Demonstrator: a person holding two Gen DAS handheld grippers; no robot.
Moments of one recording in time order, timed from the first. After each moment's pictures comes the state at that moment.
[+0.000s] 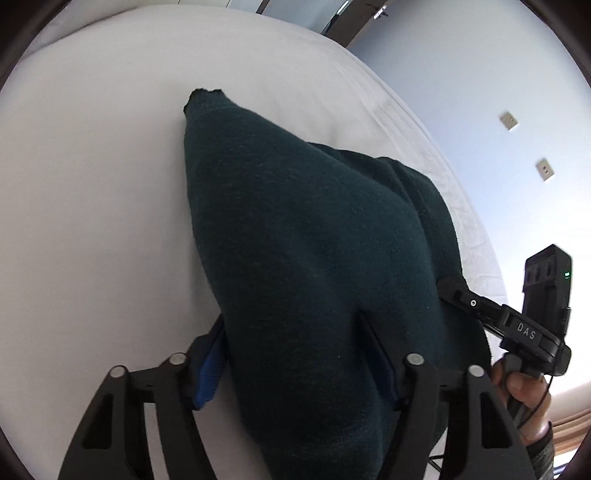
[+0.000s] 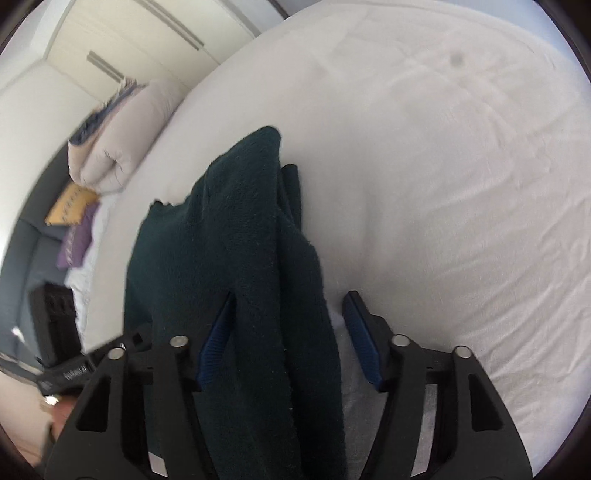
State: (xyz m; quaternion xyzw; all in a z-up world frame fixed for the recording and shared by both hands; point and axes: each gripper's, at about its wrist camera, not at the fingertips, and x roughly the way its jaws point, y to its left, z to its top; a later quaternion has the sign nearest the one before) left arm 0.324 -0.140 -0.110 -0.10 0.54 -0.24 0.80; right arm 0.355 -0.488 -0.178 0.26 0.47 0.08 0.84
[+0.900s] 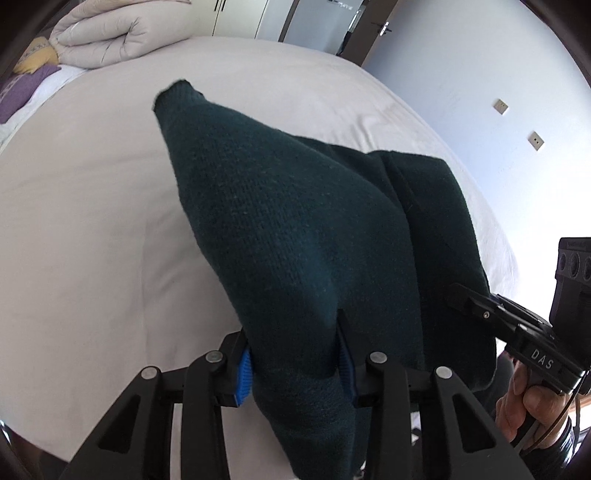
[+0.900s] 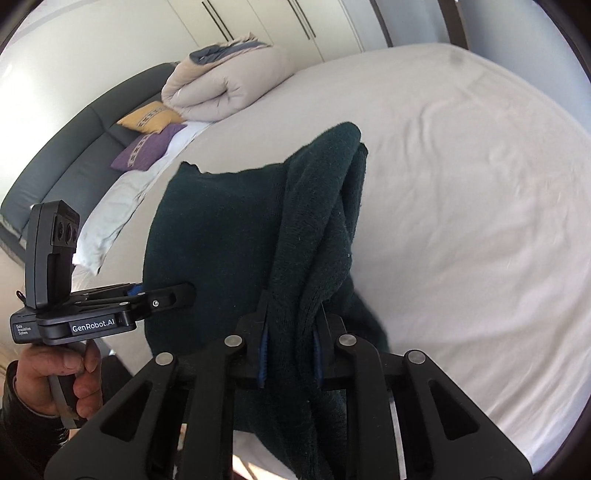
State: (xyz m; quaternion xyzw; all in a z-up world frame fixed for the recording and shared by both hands) left arm 0.058 0.048 -0.056 -0.07 0.51 -0.18 0.84; right arm 0.069 -0.242 -0.093 0.14 0.42 0.17 0.88
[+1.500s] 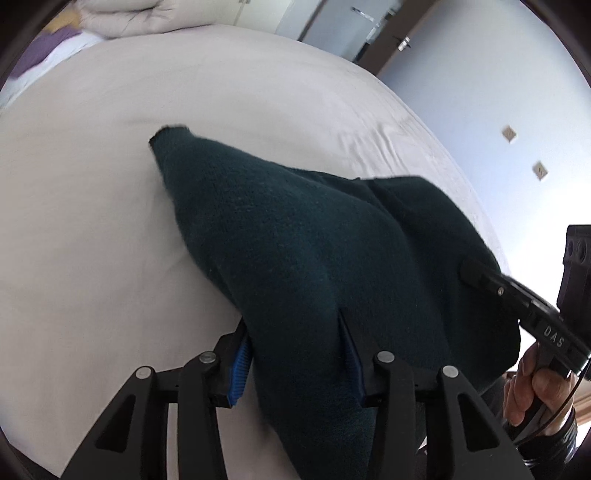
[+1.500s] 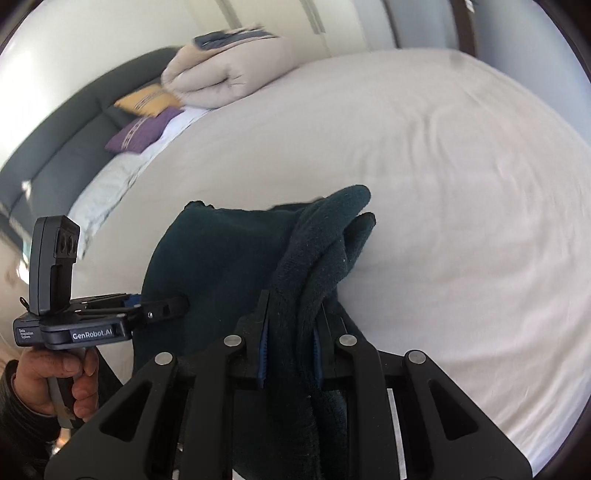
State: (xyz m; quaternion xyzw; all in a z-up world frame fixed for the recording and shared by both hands) left arm 0.074 0.068 -0.091 -0.15 0.50 -0.17 0.83; right arm 0.106 -0.232 -0.105 0.06 0.42 0.19 0.89
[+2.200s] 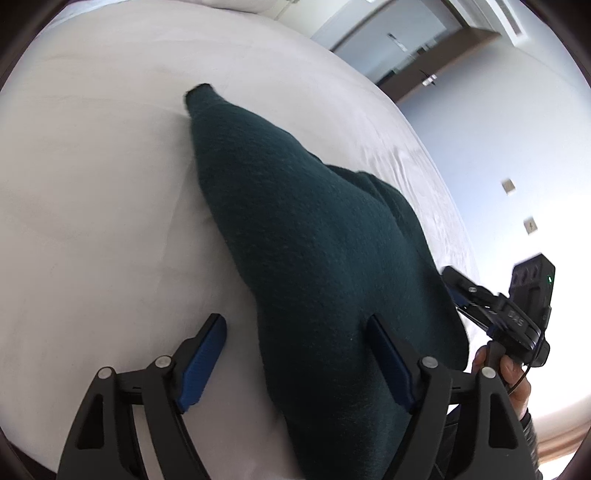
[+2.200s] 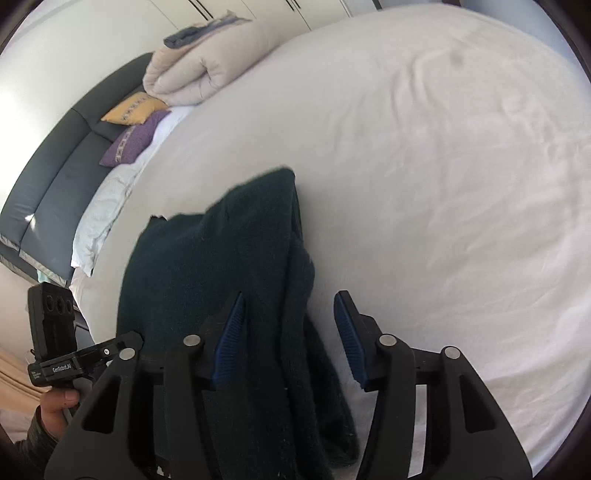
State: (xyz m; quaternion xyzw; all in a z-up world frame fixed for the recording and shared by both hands) left arm 0.076 0.076 -0.118 -0.26 0.50 -0.16 0.81; right arm 0.141 -0.294 -0.134 0.18 0.45 0.18 0.85
